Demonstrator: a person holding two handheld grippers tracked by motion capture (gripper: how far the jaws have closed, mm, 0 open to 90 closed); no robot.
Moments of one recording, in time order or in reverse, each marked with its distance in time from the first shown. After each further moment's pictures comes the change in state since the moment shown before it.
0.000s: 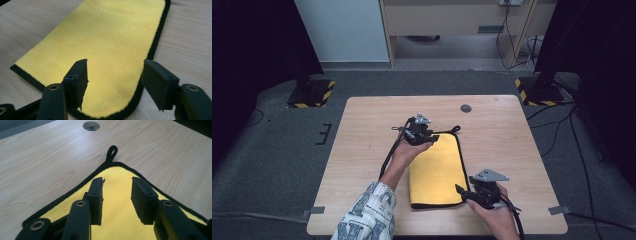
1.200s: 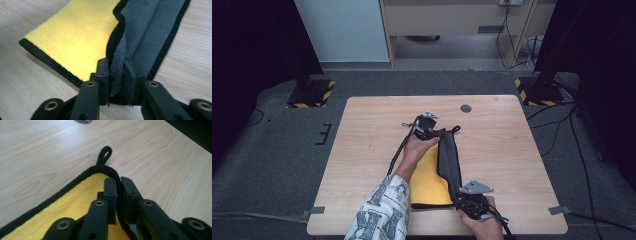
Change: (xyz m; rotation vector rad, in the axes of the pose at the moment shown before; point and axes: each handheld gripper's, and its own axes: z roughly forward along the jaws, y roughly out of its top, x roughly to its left) left arm -0.003 0.013 0.049 0.049 -0.104 -0.118; right arm 0.034 -0.026 0.013 0.059 0.006 -0.061
